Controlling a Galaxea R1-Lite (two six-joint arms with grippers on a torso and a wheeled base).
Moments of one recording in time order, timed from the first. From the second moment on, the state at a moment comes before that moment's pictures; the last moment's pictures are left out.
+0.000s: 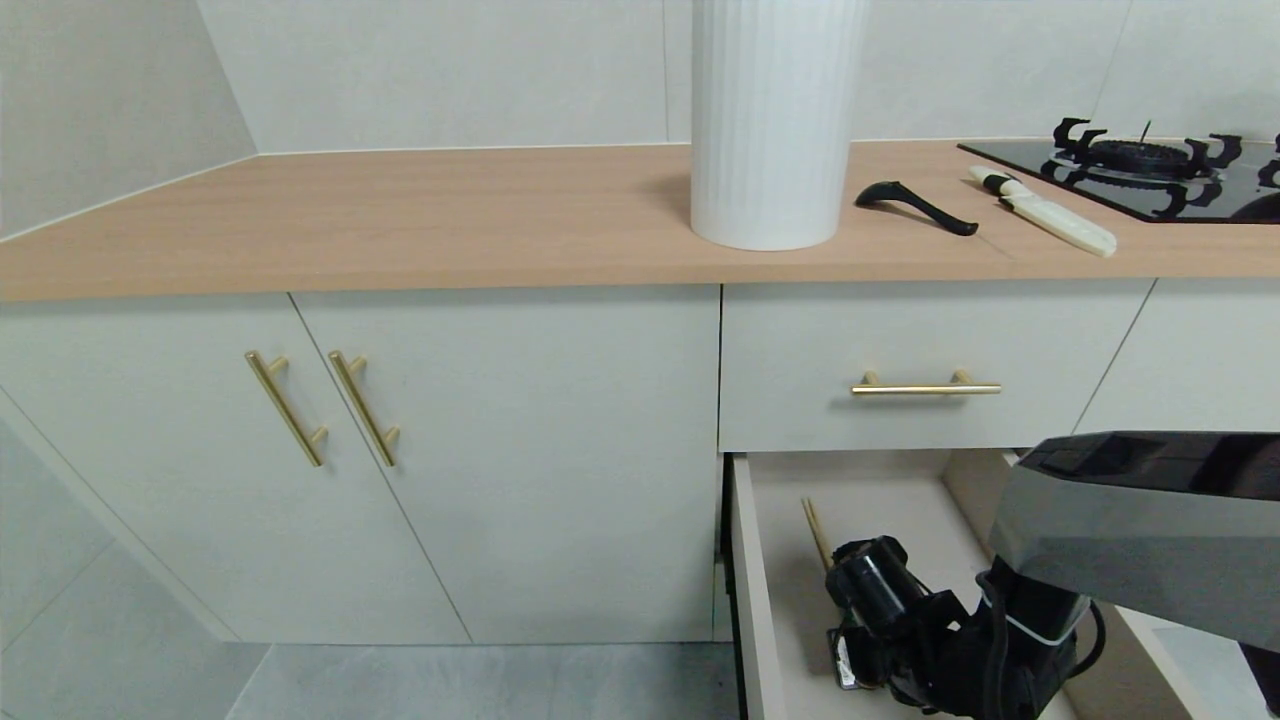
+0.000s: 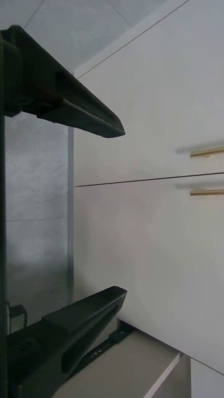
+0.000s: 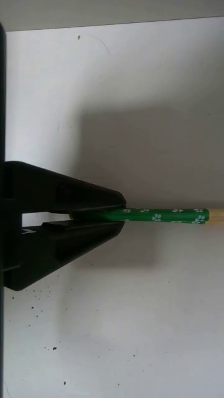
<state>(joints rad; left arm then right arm) 0.00 0.00 0.00 0.00 0.01 0.00 0.59 2.33 -0.73 -0.59 -0.33 0.41</state>
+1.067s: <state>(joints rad) 0.00 0.00 0.00 0.00 0.01 0.00 0.59 2.21 -0.71 -0.57 -0.33 0.39</state>
